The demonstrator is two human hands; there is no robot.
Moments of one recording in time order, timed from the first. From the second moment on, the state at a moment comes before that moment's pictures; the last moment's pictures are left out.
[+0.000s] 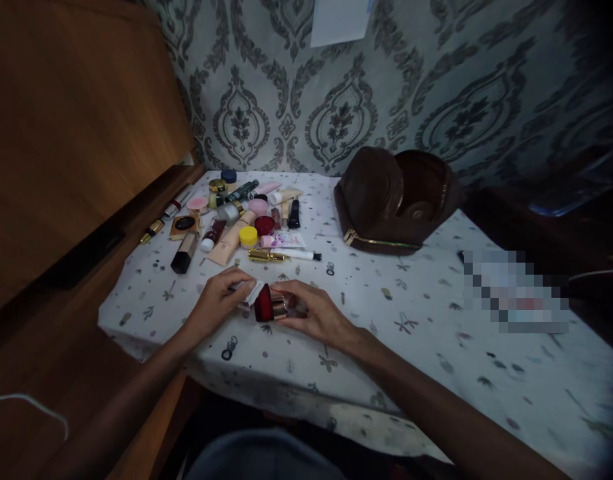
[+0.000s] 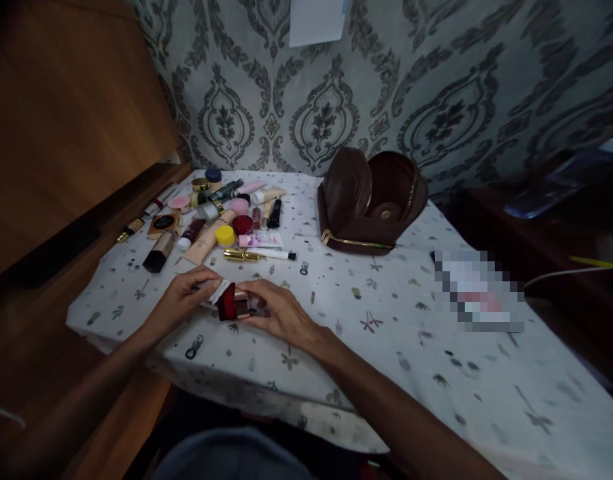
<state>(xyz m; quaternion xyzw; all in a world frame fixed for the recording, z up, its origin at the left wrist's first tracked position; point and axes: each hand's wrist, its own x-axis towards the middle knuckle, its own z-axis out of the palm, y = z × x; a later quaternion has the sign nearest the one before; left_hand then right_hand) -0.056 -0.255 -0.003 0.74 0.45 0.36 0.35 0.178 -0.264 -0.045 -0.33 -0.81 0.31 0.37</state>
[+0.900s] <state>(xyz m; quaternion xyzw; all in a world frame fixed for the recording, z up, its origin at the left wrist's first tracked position) -0.031 -0.266 0.002 0.81 0.40 0.39 0.19 0.181 -0.261 -0.041 -0.28 -0.83 0.22 0.43</state>
